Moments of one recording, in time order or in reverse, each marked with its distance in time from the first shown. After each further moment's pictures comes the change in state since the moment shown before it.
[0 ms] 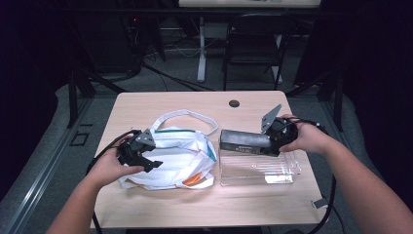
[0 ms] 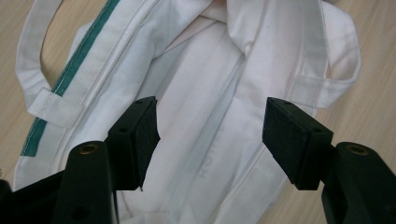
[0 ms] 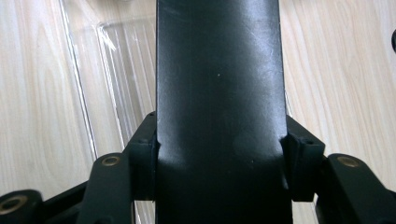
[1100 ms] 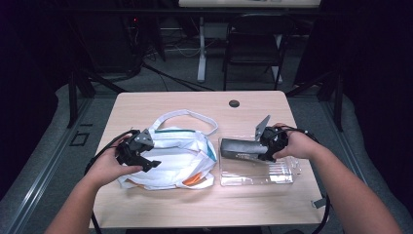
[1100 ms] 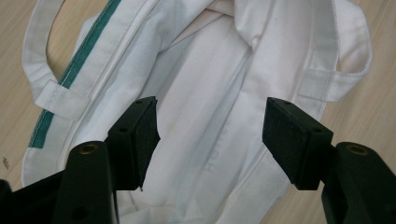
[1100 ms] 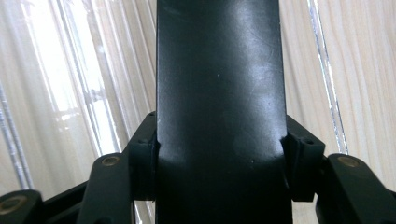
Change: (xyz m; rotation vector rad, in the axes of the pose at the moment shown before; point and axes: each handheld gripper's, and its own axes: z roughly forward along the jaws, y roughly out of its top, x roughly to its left) left arm 0.003 -0.004 -0.001 0.009 0.013 -0.004; right arm -0.004 -0.011 0.052 0.113 -0.007 0.011
